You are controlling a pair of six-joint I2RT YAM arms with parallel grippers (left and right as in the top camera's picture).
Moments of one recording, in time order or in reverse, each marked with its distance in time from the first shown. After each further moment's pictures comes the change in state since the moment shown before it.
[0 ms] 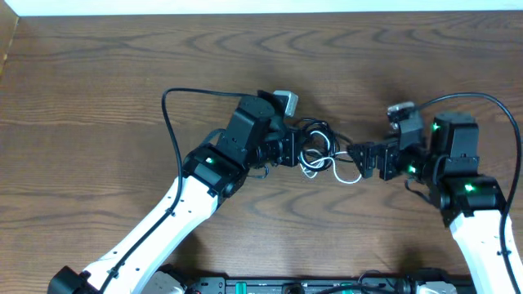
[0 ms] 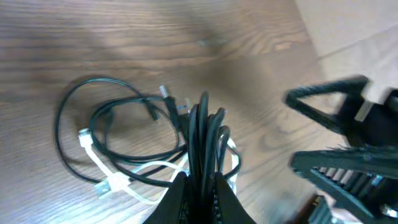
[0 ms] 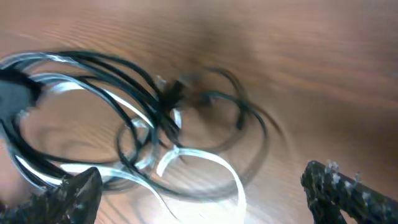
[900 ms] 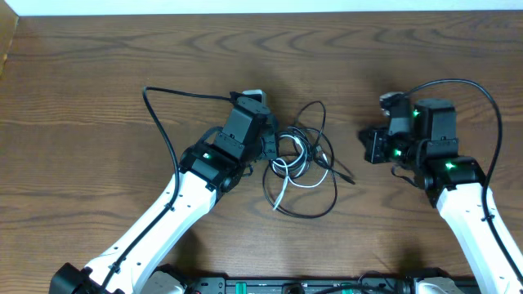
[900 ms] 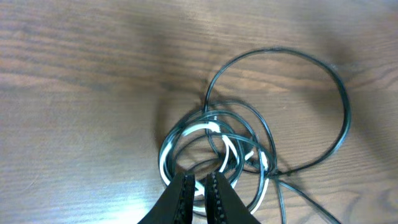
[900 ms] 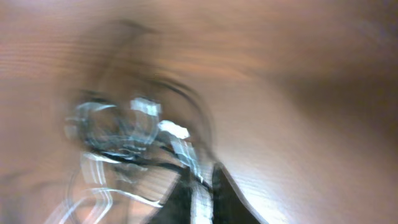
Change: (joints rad) left arm 0.039 0.018 0.006 -0.176 -0.388 -0.021; right arm 0.054 0.157 0.018 0.051 0.228 0.227
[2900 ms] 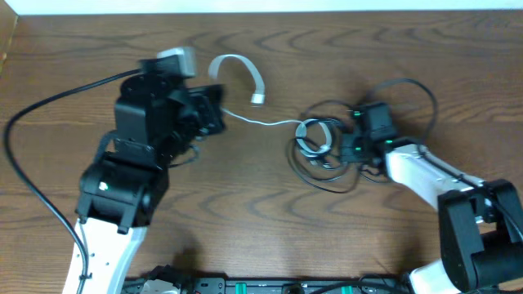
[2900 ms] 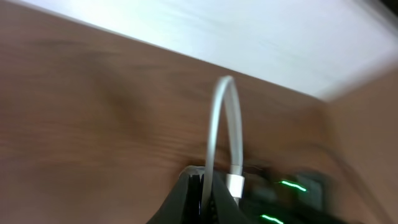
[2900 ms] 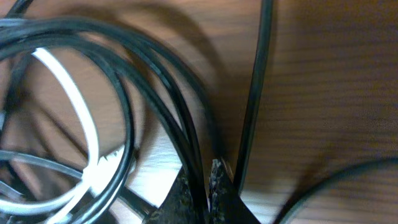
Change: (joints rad) left arm 0.292 -0.260 0.294 -0.209 0.165 0.021; right arm 0.138 0.471 0.002 0.260 0.264 0.087
